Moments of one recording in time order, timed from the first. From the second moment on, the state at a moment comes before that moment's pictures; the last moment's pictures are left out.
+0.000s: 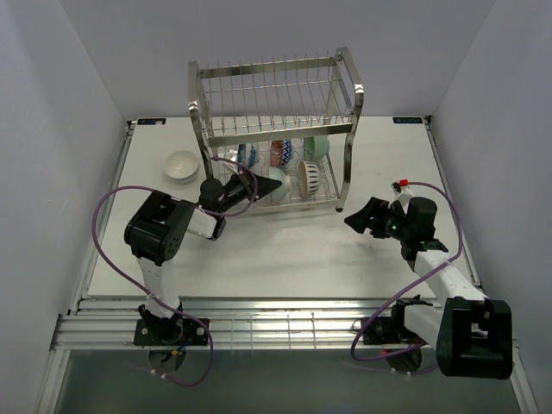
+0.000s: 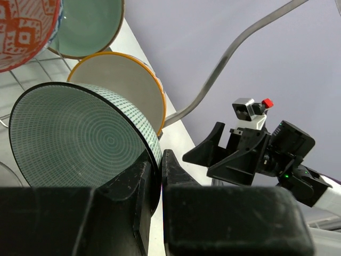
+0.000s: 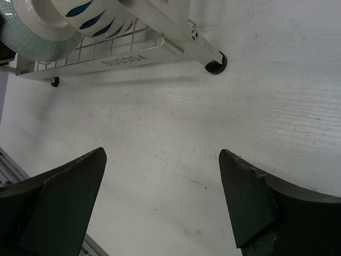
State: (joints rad) left arm -0.40 1.94 0.74 1.34 0.56 -1.03; right arm -0.01 1.06 0.39 0.13 -0.62 0.38
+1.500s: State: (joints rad) left arm -0.47 1.79 0.71 1.20 0.75 -1.29; right arm -0.01 1.05 0.39 0.13 -0.62 0.38
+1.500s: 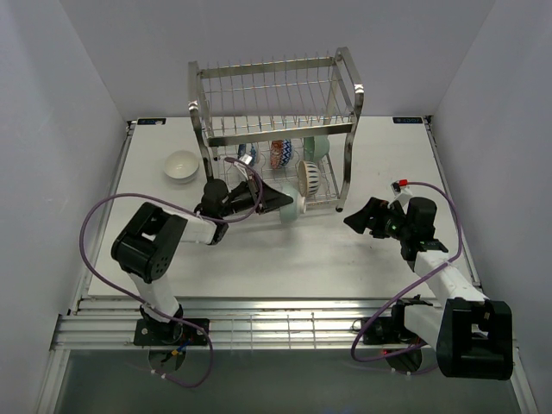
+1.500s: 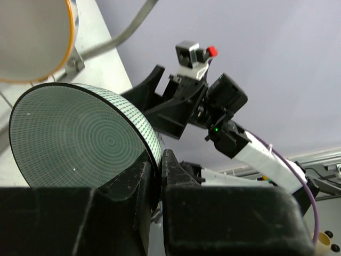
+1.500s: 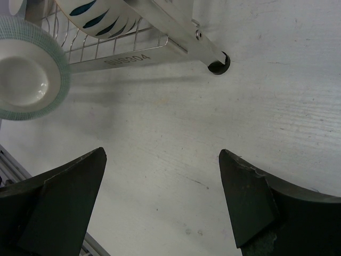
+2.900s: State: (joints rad) left arm -0.58 0.68 0.69 -0.57 -0.44 -0.68; right arm 0.03 1.02 0.39 0.11 -0.59 0.36
